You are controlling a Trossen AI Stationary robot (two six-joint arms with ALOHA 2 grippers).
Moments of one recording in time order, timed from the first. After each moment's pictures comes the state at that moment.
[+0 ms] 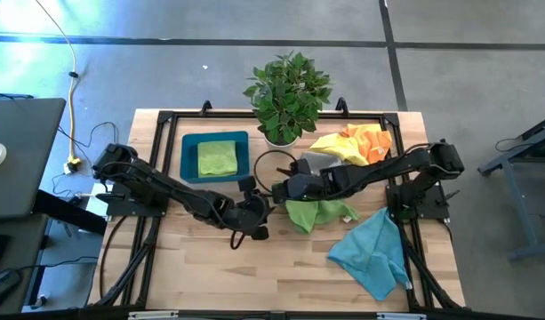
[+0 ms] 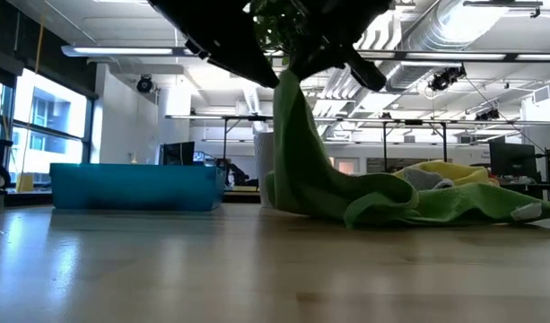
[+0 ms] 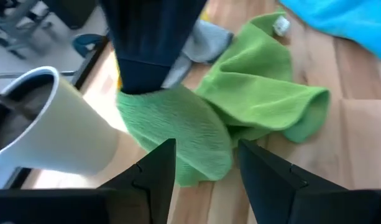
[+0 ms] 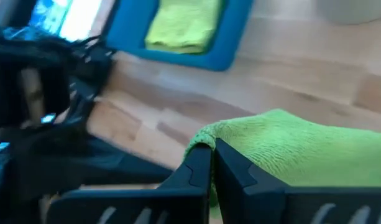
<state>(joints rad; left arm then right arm) -0.25 1.66 1.10 -0.24 -0.73 -0.15 0.15 1.65 1.25 -0.37 0.36 1.23</state>
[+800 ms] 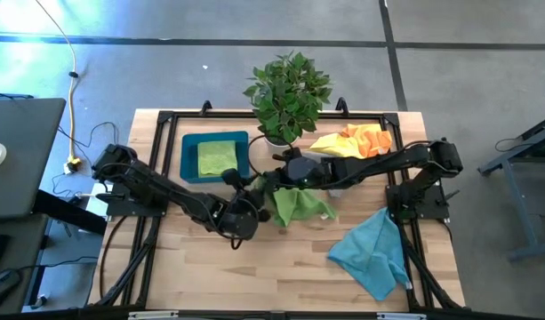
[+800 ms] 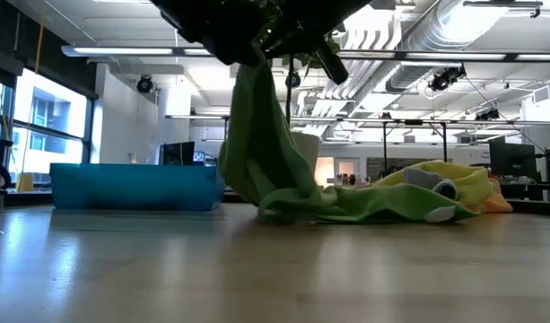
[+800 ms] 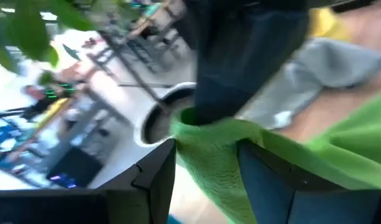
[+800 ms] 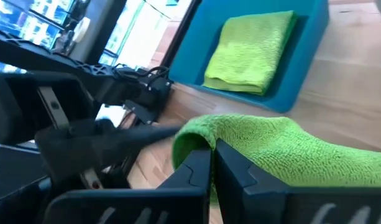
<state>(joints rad) -0.27 1.66 1.10 -0.25 -1.26 -0.15 0.07 1.65 1.25 -0.12 0.30 1.10</state>
